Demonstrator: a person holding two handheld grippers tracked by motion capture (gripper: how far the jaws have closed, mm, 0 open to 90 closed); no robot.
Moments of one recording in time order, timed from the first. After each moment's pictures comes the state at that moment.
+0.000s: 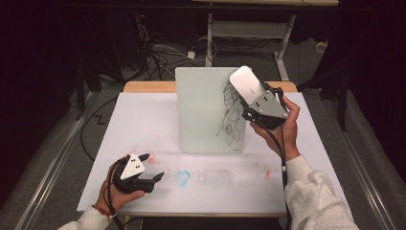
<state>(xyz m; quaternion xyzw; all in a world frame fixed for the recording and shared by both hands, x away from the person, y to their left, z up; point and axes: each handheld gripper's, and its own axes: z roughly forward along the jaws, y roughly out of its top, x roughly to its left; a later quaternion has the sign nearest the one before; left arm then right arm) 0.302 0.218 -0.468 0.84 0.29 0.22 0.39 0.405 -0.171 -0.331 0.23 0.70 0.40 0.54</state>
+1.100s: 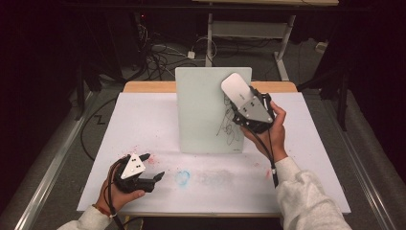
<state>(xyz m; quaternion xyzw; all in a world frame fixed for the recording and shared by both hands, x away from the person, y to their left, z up) 0.304 0.216 -0.468 0.85 0.29 0.22 0.39 0.408 -0.146 -0.363 0.23 0.72 0.38 0.53</state>
